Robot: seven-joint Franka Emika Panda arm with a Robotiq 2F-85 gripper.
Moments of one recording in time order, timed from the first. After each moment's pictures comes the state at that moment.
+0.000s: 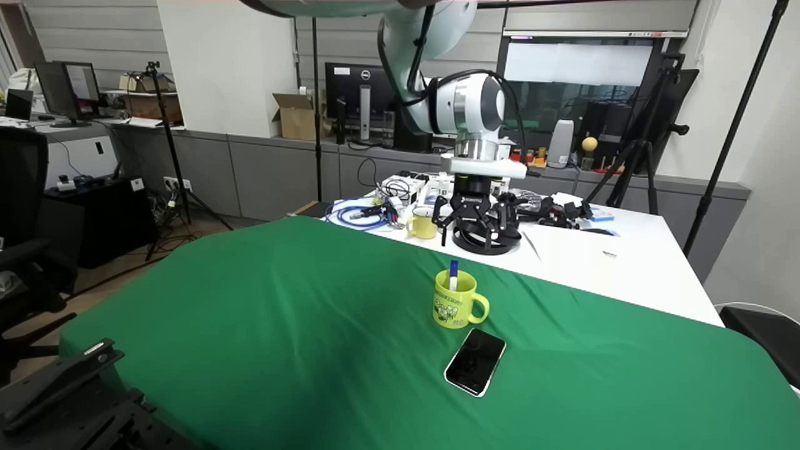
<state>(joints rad) -0.08 1.10 -0.01 -1.04 -0.12 1.80 -0.40</state>
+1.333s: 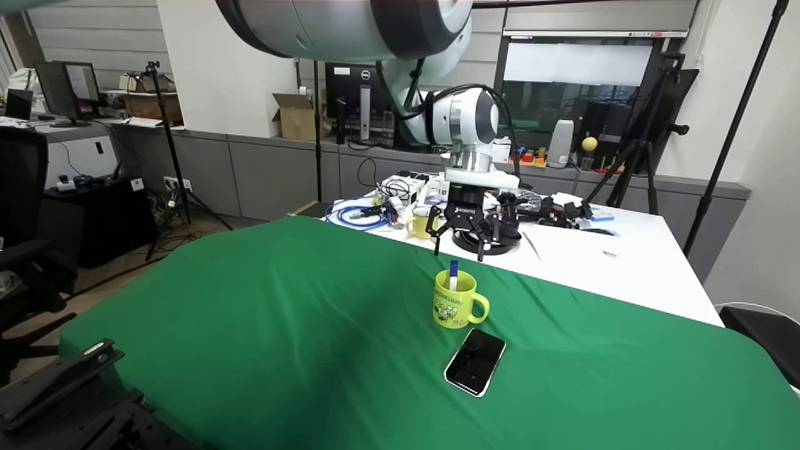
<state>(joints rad) -0.07 1.20 0.00 -0.92 -0.12 1.71 -0.41</state>
